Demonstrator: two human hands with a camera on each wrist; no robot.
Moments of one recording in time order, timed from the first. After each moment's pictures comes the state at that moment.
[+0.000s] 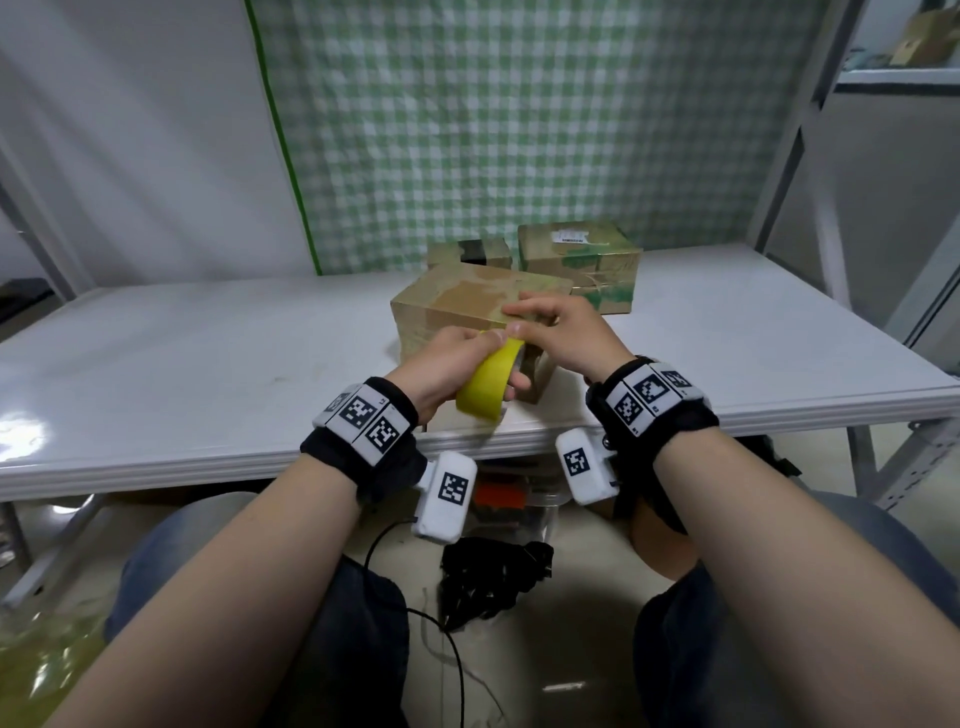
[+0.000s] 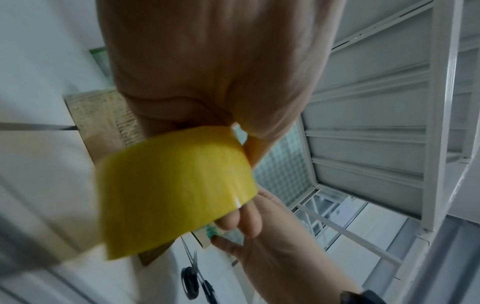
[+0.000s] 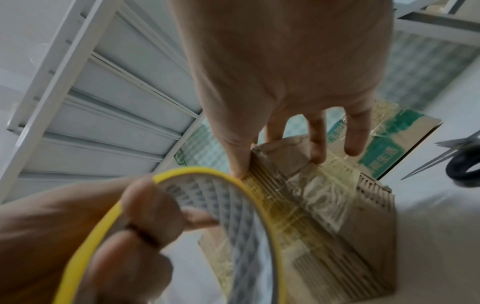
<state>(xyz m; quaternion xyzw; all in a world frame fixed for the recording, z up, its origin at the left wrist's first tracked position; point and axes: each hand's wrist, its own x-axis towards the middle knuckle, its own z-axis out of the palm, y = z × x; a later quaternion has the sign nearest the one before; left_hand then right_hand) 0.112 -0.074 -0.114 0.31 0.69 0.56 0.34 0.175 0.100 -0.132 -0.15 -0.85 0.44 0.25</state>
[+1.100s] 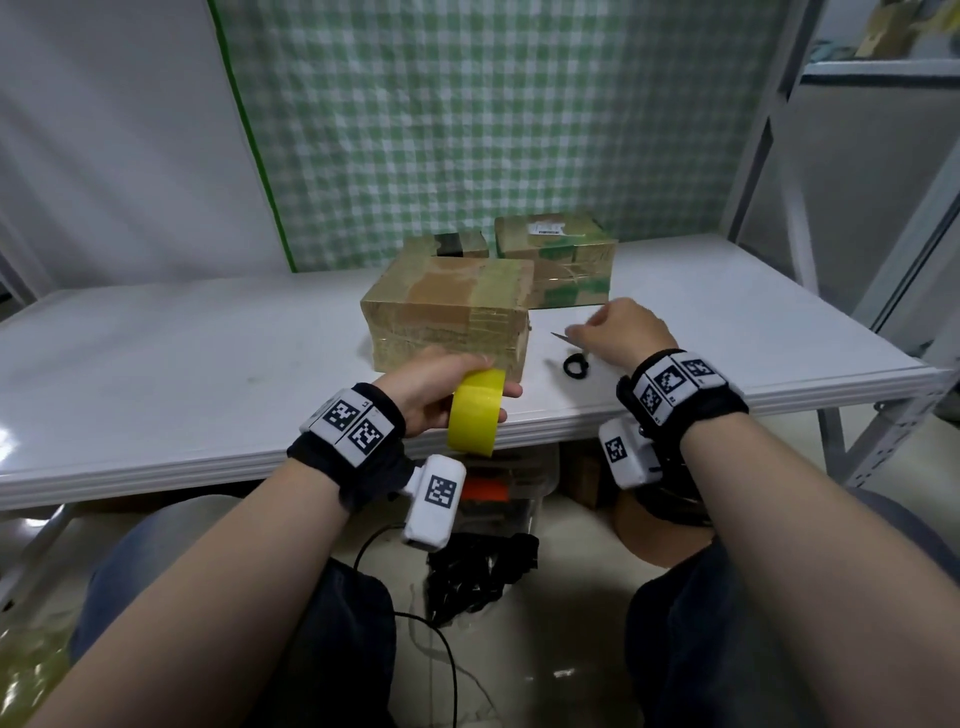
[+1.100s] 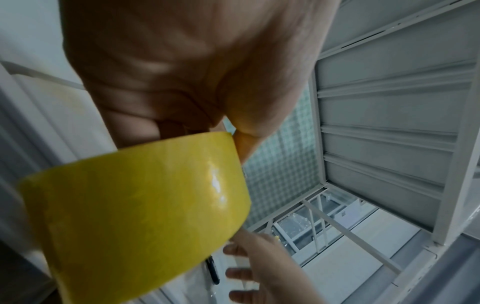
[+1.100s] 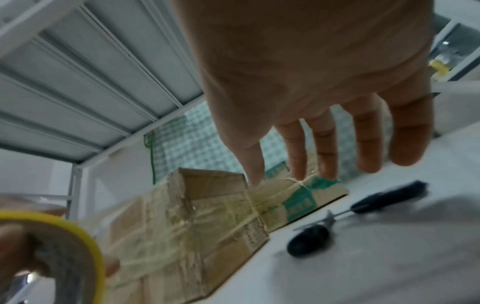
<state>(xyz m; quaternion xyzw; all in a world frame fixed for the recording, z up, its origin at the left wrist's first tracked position) 0.123 -0.072 -0.119 0.22 0.69 0.53 0.43 0.222 0.154 -0.134 -0.43 -0.85 0.24 0.15</state>
